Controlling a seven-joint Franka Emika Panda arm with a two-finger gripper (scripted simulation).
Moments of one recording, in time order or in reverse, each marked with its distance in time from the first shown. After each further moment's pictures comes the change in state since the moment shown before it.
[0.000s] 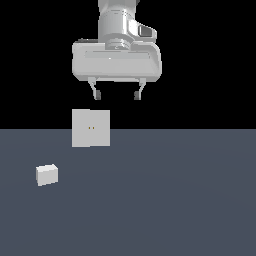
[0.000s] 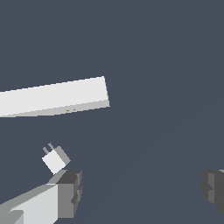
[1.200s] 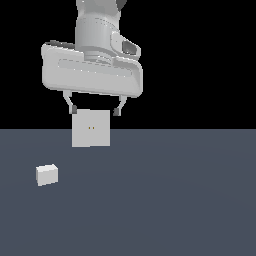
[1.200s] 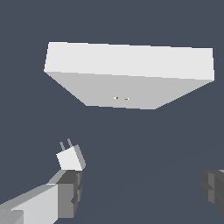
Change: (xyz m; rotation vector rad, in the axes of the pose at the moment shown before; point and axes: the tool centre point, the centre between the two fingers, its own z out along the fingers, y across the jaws) arm -0.014 -0.048 0.038 0.046 0.138 -0.220
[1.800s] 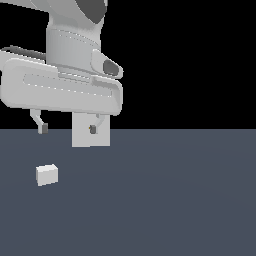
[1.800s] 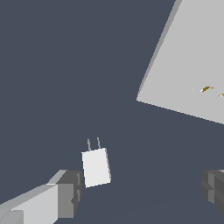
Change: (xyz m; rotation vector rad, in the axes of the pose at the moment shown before) arm -0.014 -0.050 0.040 0.049 0.143 -0.227
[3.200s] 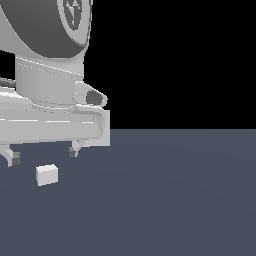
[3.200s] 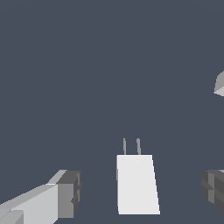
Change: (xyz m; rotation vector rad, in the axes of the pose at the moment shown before) arm -0.015 -0.041 0.049 0.045 0.117 -0.189
